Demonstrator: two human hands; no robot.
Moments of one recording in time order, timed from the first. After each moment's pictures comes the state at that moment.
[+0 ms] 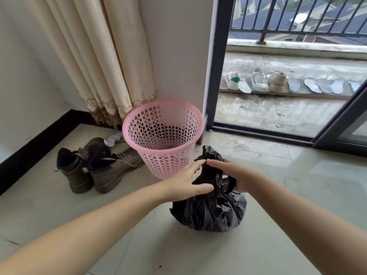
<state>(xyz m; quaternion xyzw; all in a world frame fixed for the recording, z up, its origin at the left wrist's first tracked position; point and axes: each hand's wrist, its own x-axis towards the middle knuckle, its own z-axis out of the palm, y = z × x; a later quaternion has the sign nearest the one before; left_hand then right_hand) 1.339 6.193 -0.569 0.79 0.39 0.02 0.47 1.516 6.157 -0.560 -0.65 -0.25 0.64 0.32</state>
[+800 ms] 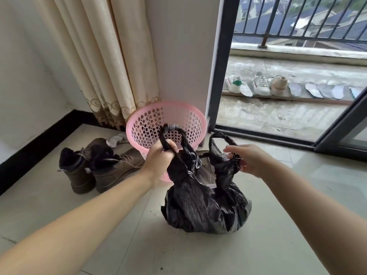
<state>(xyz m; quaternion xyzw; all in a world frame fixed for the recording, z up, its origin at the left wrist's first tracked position) 1.314 6.221 -0.530 0.59 0.46 0.38 0.55 1.542 6.173 -0.530 -0.72 -0.29 0.51 0.38</state>
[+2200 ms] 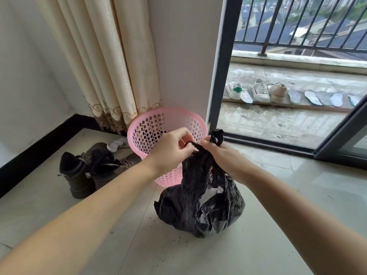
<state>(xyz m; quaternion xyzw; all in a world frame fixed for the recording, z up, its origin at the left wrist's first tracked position) 1.322 6.228 -0.489 0.81 0.38 0.30 0.33 1.477 6.171 -0.493 -0.62 -0.52 0.45 0.40</state>
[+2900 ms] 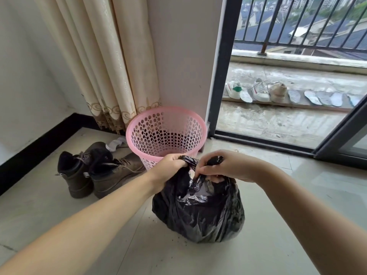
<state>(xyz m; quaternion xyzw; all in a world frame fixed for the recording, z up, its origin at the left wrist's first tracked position) 1.322 6.226 -0.538 0.59 0.40 0.21 0.66 1.496 6.165 -0.486 -0.58 -0.62 0.50 0.16</state>
